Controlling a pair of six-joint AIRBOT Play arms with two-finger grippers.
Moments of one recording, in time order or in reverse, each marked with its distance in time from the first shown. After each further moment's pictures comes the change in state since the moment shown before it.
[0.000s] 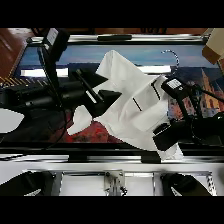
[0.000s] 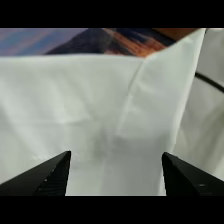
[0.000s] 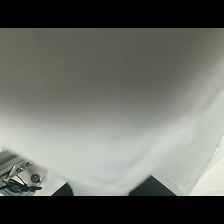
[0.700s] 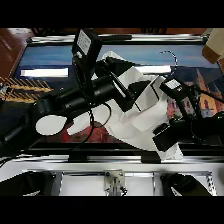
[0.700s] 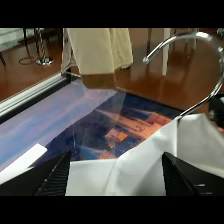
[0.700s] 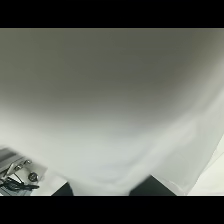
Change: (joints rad) left arm -0.140 -0.152 0.003 0.003 0.445 0.121; right arm 0.000 -0.001 0.000 0.002 -0.002 -0.026
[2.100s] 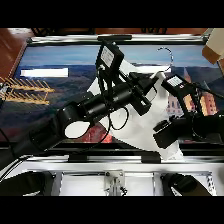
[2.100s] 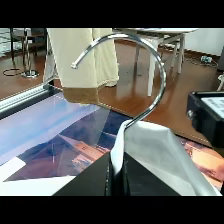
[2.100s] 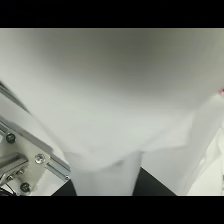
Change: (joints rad) left arm -0.036 -0.103 0.000 -0.002 0.176 -0.097; right arm -0.001 0.000 0.001 -0.015 -0.025 -0.019
